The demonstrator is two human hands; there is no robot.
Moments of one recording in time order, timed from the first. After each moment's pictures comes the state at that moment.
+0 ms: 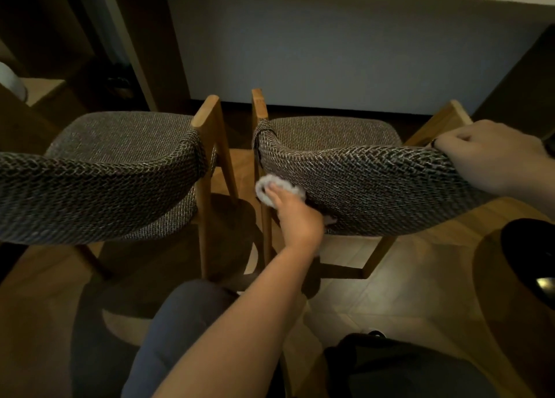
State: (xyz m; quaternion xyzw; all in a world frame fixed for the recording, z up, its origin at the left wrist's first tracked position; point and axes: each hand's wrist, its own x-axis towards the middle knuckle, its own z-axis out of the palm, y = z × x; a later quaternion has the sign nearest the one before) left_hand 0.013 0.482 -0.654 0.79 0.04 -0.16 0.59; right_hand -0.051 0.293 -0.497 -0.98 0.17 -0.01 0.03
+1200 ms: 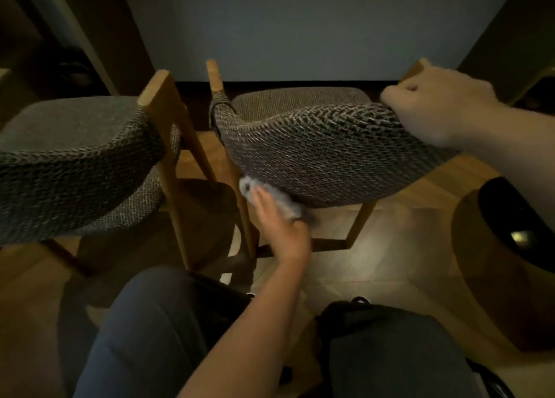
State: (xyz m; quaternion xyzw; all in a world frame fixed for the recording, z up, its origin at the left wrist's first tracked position) left_hand -0.046 0.452 -0.714 0.80 0.05 0.02 0.60; right_hand -0.052 0.291 -0.495 -0.98 0.18 -0.01 0.07
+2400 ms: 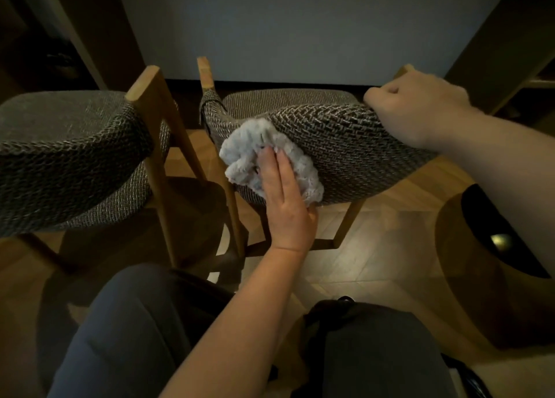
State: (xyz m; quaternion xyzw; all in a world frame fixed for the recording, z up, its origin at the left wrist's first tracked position) left_hand -0.044 0.432 -0.690 0.79 -0.21 0.30 0.48; right_hand -0.058 0.297 -0.493 -0.98 0.18 -0.05 0.07
